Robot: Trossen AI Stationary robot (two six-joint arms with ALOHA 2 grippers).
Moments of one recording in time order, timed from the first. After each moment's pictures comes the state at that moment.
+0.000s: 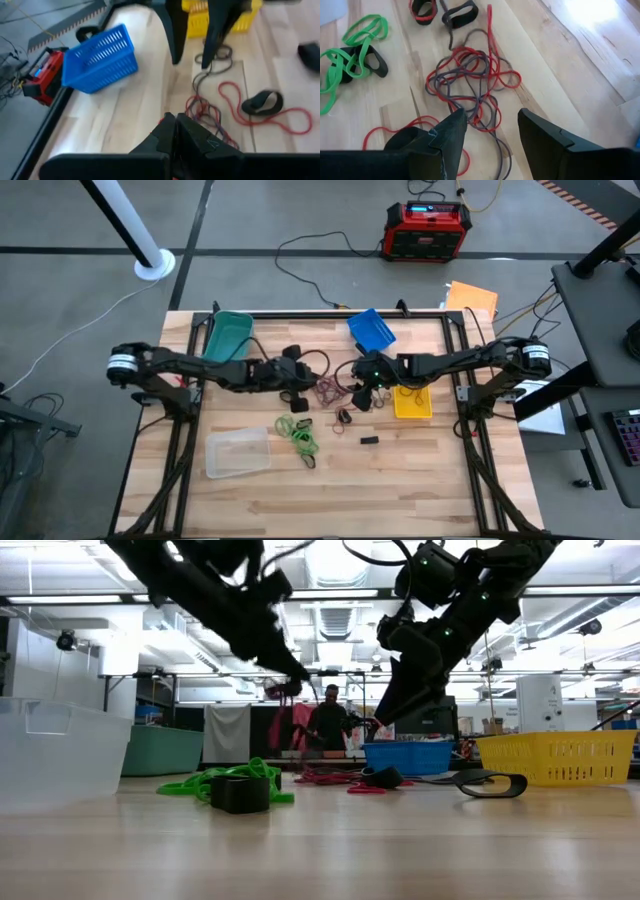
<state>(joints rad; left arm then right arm) 0.07 1.49 0.84 0.09 -0.25 0.18 -0.15 1.53 0.82 -0.09 0.08 0.21</state>
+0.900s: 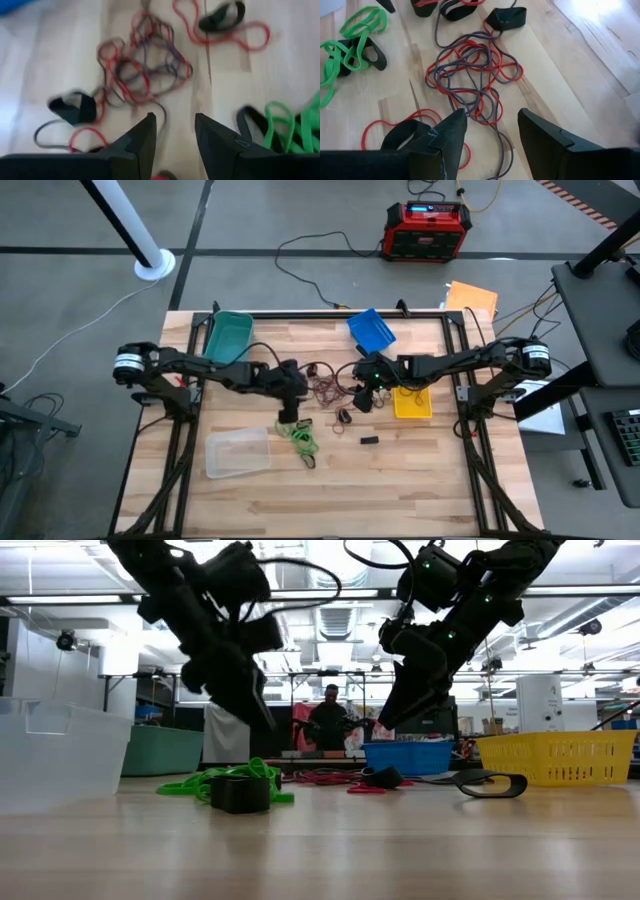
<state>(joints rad) 0.08 1.57 0.83 -0.18 -0.07 0.10 -0.14 1.53 0.80 -0.09 0.08 0.22</state>
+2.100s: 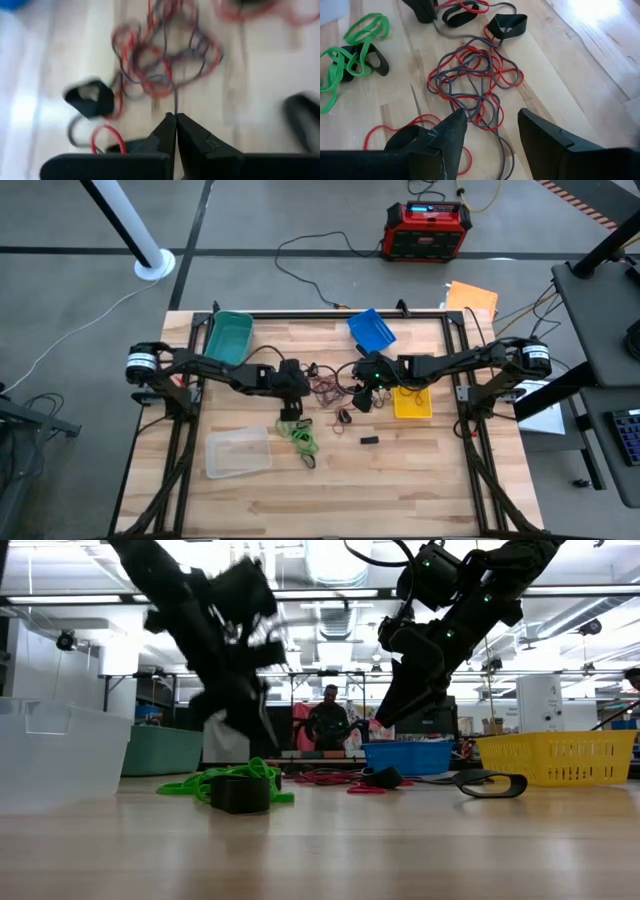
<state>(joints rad) 0.08 1.63 0.83 -0.13 -0.17 0.18 -0.14 1.53 0.80 -0.07 0.08 0.22</state>
